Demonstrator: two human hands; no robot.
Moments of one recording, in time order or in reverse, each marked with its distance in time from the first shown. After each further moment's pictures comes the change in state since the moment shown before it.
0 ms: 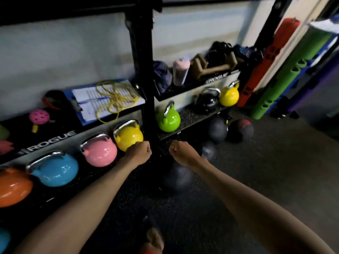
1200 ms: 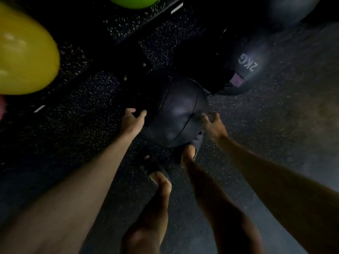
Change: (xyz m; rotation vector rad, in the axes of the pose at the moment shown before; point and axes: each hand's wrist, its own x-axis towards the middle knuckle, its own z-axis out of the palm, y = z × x) left_hand 0.326 -0.090 0.490 -0.499 -0.307 -0.879; right_hand 0.248 0.472 0.341 0.634 -0.276 0.932
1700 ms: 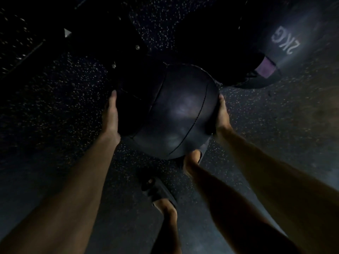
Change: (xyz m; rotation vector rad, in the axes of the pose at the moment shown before) left_hand 0.089 -0.025 0.027 -0.576 -0.047 -0.211; right_hand 0.123 0.026 0.043 0.694 -0.005 0.140
